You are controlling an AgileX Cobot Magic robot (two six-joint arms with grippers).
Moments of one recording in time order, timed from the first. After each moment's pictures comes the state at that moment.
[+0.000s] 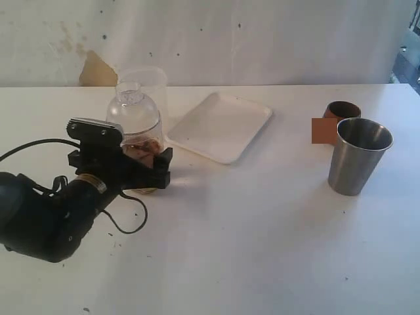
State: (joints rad) left arm -0.60 2.00 -0.68 -0.28 -1.00 0.07; right arm 0.03 0.01 0.00 0.05 0.32 -0.03
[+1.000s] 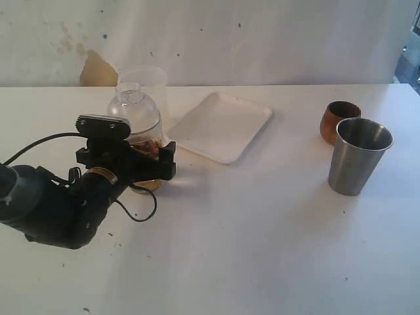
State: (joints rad) left arm -0.60 2.06 -0.78 -0.34 -0.96 0.07; right arm 0.03 0.01 0.00 0.05 0.32 -0.03
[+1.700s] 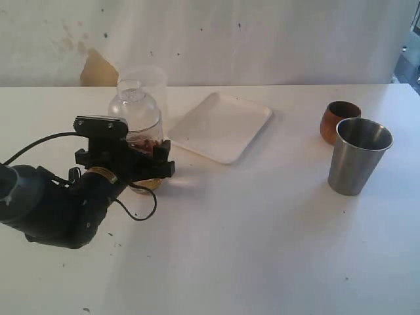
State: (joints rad) left arm -0.60 2.06 -0.78 -0.35 -0.96 0.06; right arm 0.03 0.01 0.00 0.05 0.32 -0.03
